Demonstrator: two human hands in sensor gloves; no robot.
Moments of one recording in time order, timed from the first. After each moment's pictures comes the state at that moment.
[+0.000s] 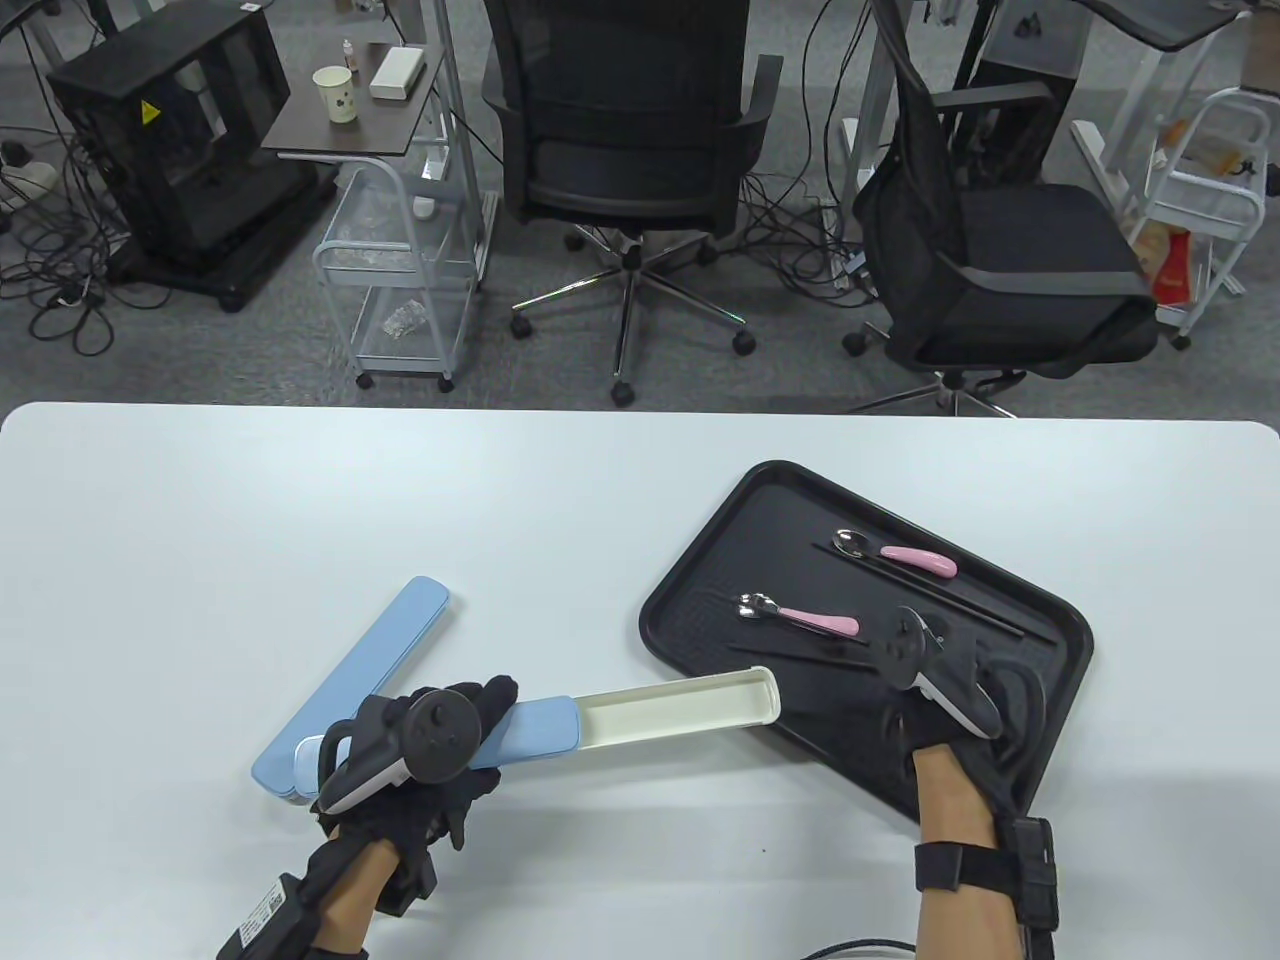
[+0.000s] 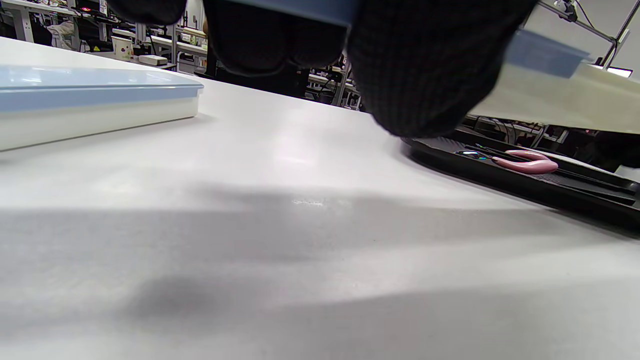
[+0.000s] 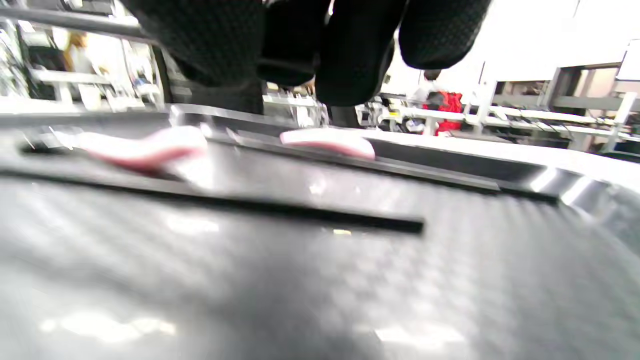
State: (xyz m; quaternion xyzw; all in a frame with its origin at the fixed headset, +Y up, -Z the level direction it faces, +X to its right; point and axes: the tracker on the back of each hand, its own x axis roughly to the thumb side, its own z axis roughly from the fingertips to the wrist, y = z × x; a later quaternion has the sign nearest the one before) left_hand -0.216 -0.733 -0.284 -0.11 -0.15 0.09 0.98; right_hand 0.228 -0.726 -0.347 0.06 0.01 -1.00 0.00
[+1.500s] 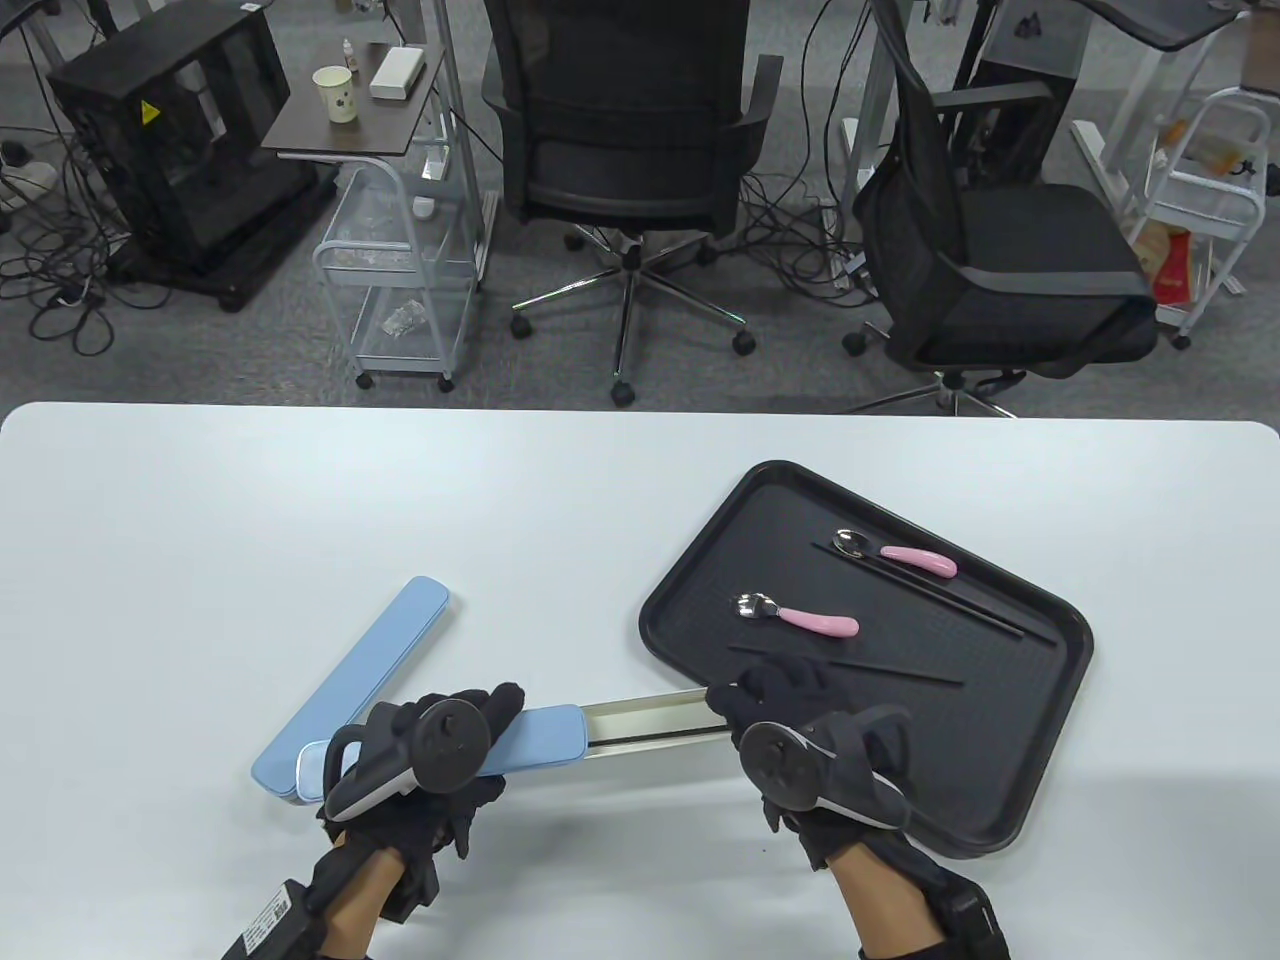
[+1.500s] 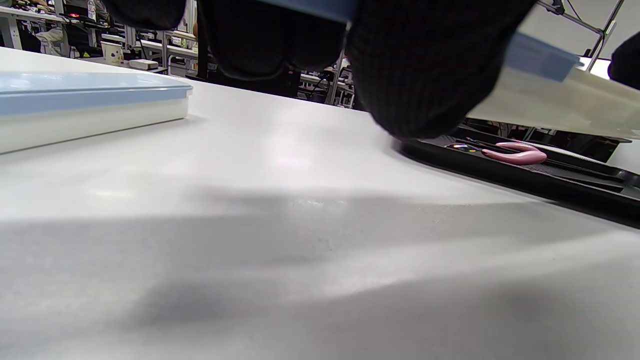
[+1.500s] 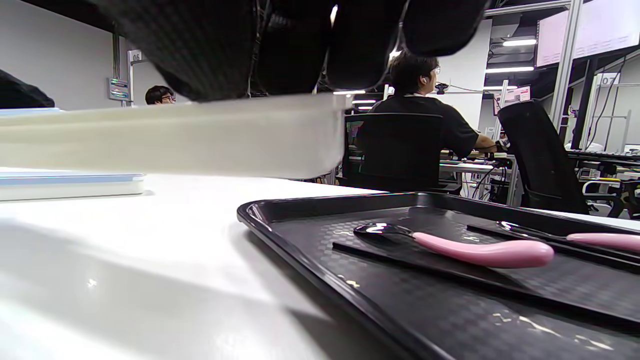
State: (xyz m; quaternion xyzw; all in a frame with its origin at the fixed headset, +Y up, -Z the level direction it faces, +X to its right) left_hand -0.209 -0.730 -0.279 -0.10 -0.16 0.07 0.98; right_hand 0.108 -0.699 -0.272 -0.20 0.08 -0.98 -0.03
